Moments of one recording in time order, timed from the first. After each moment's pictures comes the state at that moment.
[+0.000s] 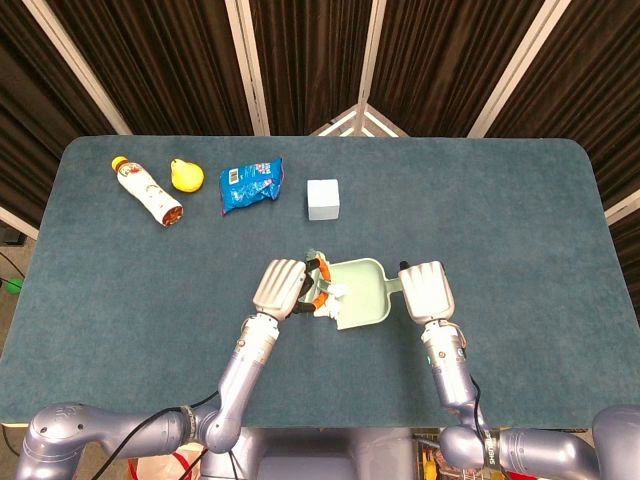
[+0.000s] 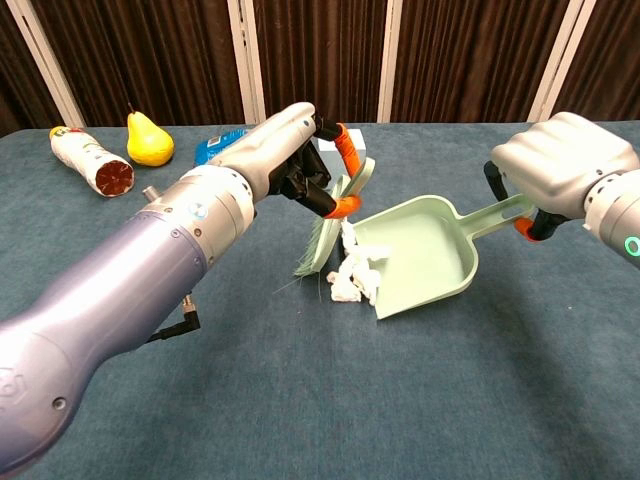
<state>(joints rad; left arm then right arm) -0.85 -2.01 -0.35 -1.39 1.07 1.20 0.31 0.67 -1.64 0.15 -1.59 -0.95 1.34 -1.16</state>
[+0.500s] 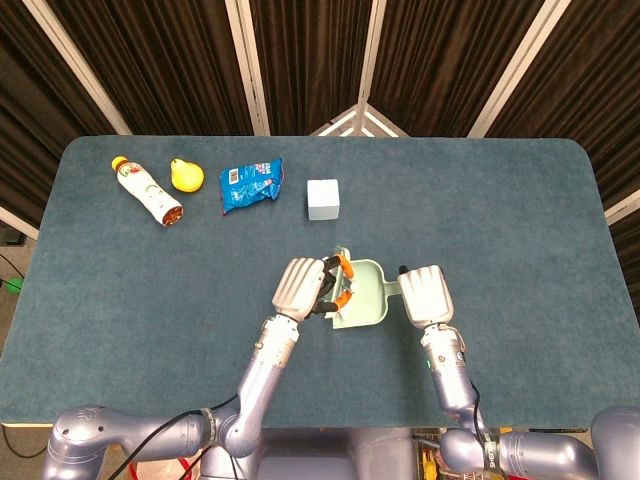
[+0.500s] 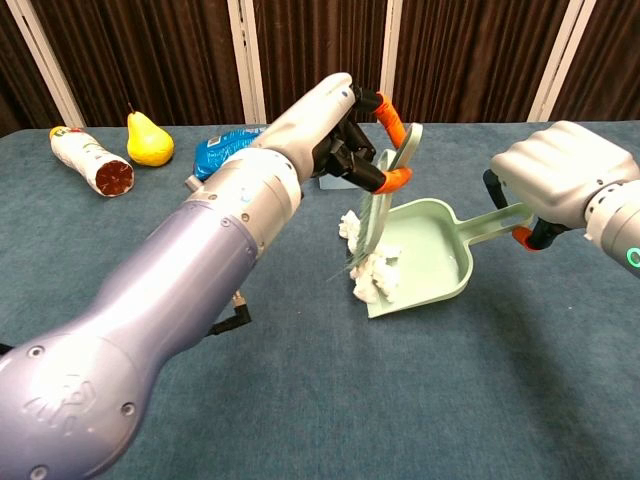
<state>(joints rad) -0.89 -2.11 -0.43 -1.37 1.12 1.22 0.23 0.66 -1.64 0.13 -1.59 -0.96 1.36 -1.16</state>
